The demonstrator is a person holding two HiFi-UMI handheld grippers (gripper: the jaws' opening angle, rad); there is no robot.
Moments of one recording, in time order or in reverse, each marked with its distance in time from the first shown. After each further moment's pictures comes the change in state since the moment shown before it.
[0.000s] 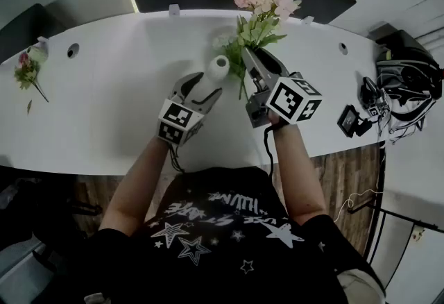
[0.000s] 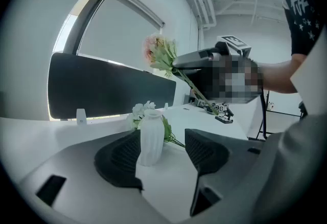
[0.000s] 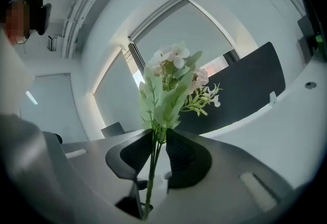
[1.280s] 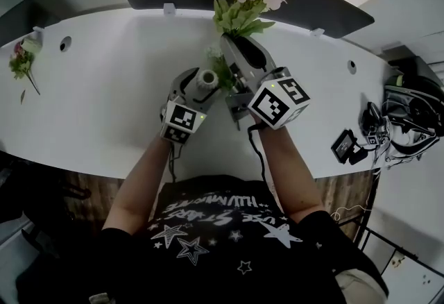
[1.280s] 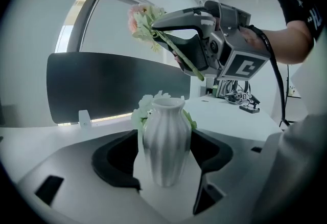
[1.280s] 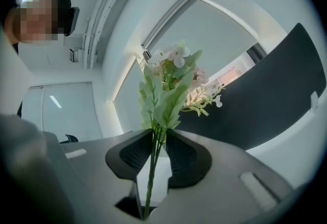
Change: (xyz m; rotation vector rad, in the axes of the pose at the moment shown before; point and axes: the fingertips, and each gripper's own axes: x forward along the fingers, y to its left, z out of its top) left arm 0.072 0.040 -0.017 0.066 0.025 0.177; right arm 0.070 0.004 0.029 -0.055 -0.088 0.247
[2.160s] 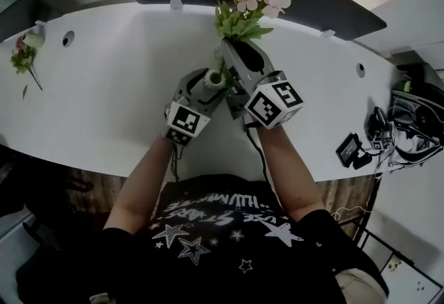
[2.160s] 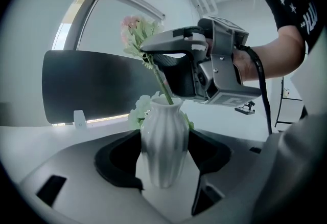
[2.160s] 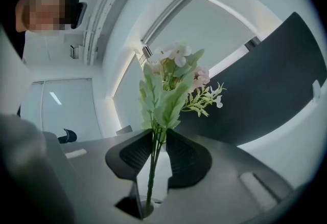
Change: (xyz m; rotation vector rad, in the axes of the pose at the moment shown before) left arm 0.000 -0.012 0.017 0.002 -0.012 -0.052; right arm 0.007 -0.019 -0.023 -0.009 0.011 0.015
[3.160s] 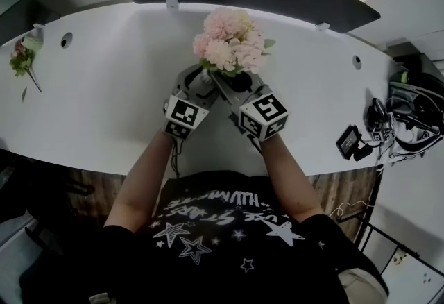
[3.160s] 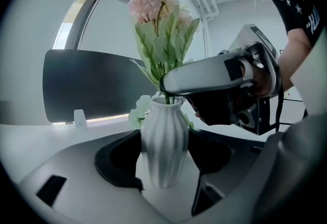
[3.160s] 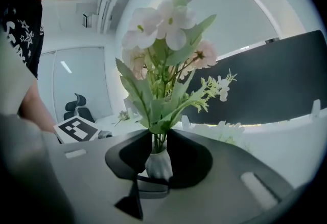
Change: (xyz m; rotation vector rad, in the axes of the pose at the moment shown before) left arm 0.000 0.000 -0.010 -0.008 -0.010 0.011; right arm -0.041 0.020 -0.093 -0.212 0.299 0.029
